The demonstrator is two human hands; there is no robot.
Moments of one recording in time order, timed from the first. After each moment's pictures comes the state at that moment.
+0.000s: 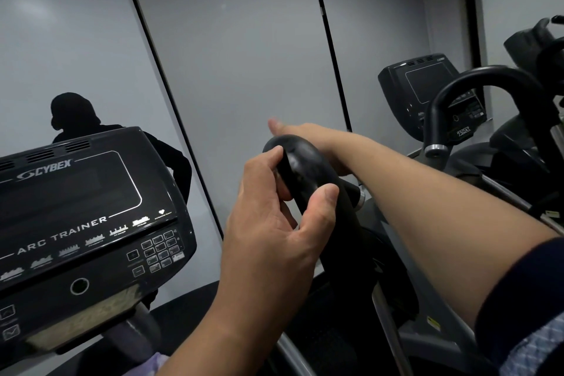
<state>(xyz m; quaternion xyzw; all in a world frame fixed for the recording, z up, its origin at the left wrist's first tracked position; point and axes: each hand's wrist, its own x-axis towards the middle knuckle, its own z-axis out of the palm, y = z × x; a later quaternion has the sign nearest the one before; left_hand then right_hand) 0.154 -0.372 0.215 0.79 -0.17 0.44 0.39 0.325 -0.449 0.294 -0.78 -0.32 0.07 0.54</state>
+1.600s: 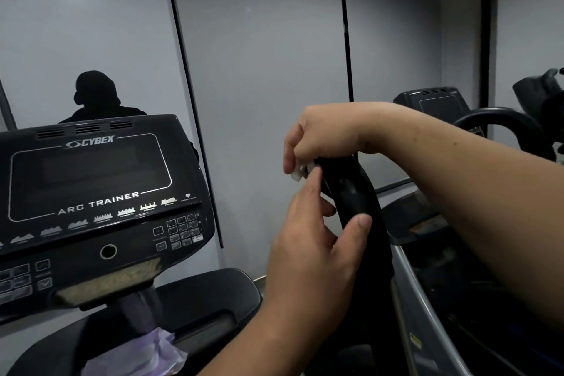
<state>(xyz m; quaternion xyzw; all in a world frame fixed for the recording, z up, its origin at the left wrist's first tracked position) 0.121 -0.379 0.201 0.83 -0.09 0.40 0.38 0.216 -0.449 0.350 -0.89 -0.42 -0.06 0.20</state>
